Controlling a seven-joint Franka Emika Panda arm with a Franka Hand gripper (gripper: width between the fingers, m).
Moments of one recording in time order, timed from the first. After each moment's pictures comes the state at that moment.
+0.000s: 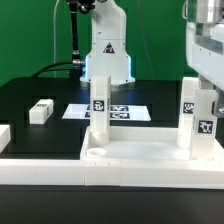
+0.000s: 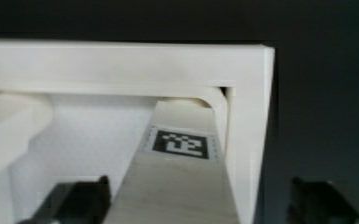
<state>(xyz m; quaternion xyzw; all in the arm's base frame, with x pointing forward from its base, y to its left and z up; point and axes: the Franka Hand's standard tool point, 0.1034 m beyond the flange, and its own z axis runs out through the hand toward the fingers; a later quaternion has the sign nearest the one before) 0.652 0.115 0.108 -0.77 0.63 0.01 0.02</state>
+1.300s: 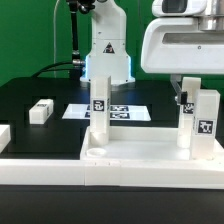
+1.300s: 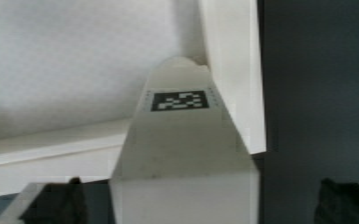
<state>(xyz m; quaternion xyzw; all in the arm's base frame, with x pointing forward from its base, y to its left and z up) 0.649 0.109 0.112 -0.99 0.11 -0.03 0.01</state>
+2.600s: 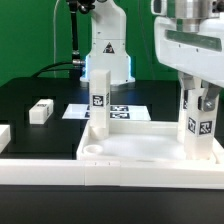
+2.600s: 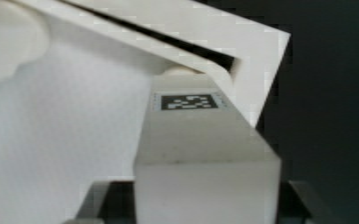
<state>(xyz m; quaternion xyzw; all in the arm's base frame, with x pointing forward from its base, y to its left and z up) 0.654 0.096 0.111 -0.76 0.65 0.04 0.03</state>
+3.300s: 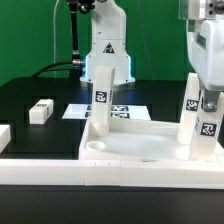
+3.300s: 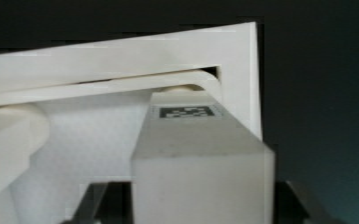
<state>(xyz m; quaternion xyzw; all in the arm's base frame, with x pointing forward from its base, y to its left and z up) 0.651 0.104 0.110 -0.65 0.76 0.02 0.02</state>
